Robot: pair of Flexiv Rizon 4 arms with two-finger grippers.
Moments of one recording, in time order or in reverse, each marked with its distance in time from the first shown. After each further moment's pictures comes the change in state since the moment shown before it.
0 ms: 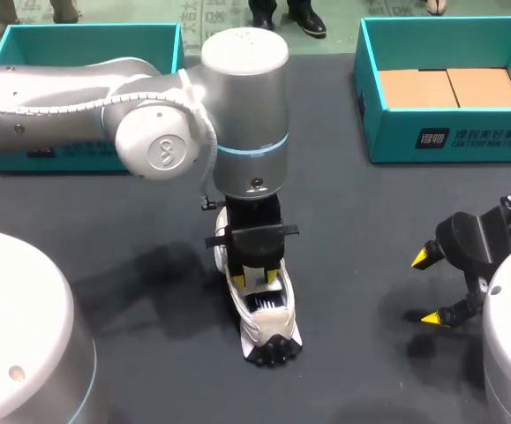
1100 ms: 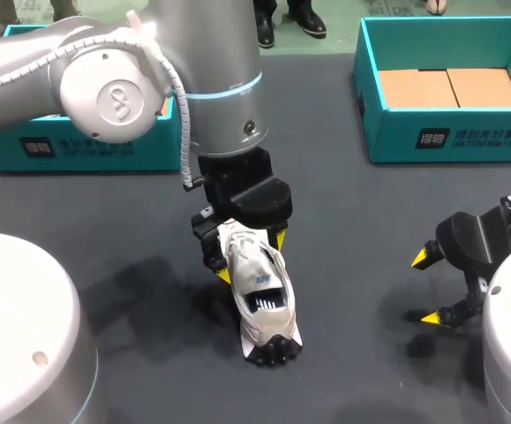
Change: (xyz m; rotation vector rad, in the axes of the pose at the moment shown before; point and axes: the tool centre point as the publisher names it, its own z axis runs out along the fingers) left arm 0.020 -0.050 -0.090 0.094 -0.062 -0.500; right arm 0.000 0.000 0.000 0.000 0.000 0.000
